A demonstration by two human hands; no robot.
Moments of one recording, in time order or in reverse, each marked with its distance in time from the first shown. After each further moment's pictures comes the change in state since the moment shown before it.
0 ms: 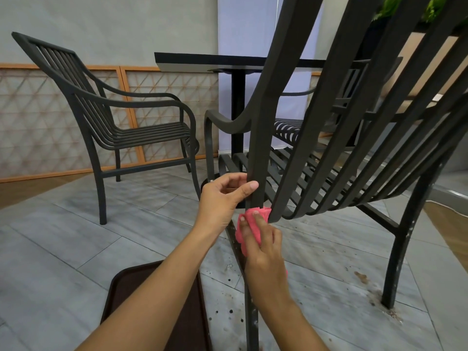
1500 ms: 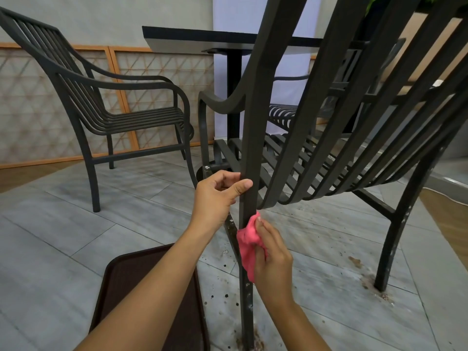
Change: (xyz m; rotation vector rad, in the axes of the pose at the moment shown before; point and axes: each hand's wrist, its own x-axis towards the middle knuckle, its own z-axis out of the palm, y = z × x) left_hand -0.007 -0.029 0.001 0.069 0.028 -0.068; right_hand -0.036 0.021 0.014 0.537 0.113 0.384
